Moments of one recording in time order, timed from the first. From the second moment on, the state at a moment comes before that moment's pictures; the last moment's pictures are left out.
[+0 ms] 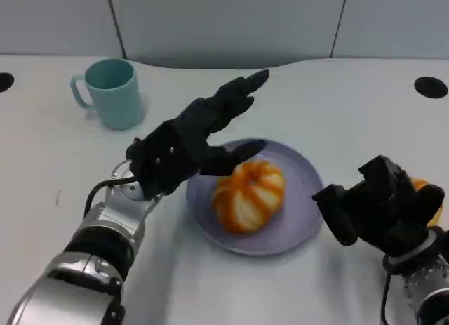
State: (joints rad) left arm -0.84 0.01 -0.13 1.18 0.17 -0.68 -0.30; right arm -0.62 0.03 -0.49 1.21 0.56 -0.17 1.52
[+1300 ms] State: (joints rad) left arm -0.12 0.13 0.32 0.29 -0.70 0.26 -0.94; right arm -0.65 0.01 -0.47 1.21 0.52 -0.14 1.51
